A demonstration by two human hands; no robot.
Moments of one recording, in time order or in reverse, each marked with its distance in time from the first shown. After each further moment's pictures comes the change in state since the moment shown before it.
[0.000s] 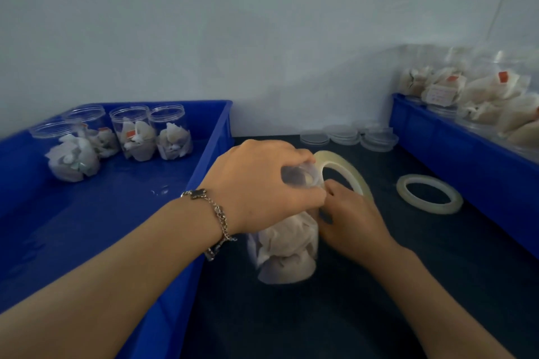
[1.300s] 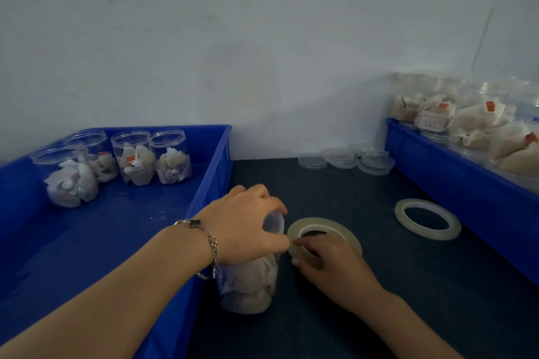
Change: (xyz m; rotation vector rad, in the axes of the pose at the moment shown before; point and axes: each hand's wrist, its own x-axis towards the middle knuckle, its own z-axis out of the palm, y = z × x) left_hand 0.015 -0.044 0.014 0.203 -0.325 -0.057; right_hand -0.016 0.010 0.034 0.075 -0.264 0.250
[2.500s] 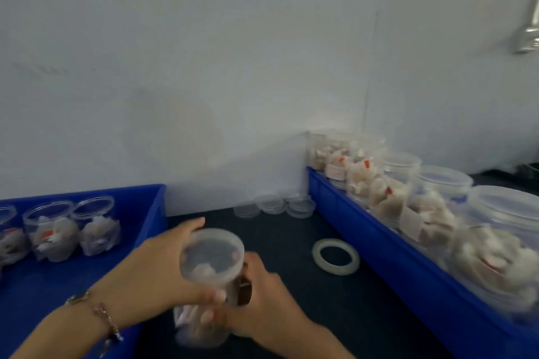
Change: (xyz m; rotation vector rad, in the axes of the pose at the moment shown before) left_hand -0.018 0.018 -0.058 -0.329 0.093 -0.015; right_hand -0.011 -0.071 -0.089 0.447 -0.053 0.129
